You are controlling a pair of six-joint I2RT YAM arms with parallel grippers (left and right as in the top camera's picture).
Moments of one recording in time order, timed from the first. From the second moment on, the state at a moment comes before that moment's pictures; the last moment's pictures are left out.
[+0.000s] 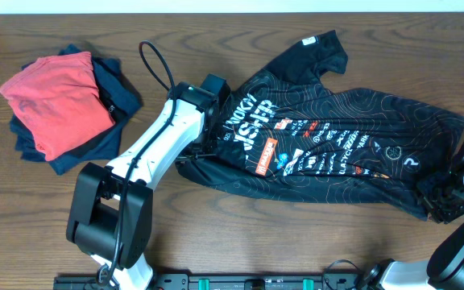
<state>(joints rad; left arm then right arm) -0.44 1.84 1.38 -1.20 -0.16 -0.57 -0.62 1.60 0.88 -0.89 0.14 0.51</state>
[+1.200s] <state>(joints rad) -0.44 1.84 1.38 -1.20 -0.16 -0.57 -0.64 1.60 0.81 -0.73 0.16 0.58</state>
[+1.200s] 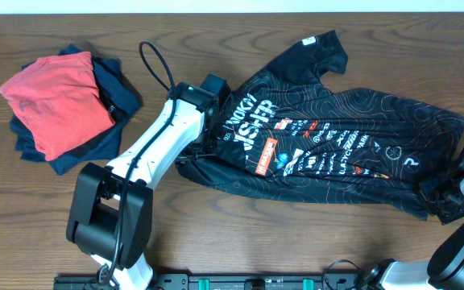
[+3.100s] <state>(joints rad) -0.21 1.23 1.46 -0.97 -0.13 -0.51 -0.57 1.47 1.89 -1.49 -0.16 0.23</state>
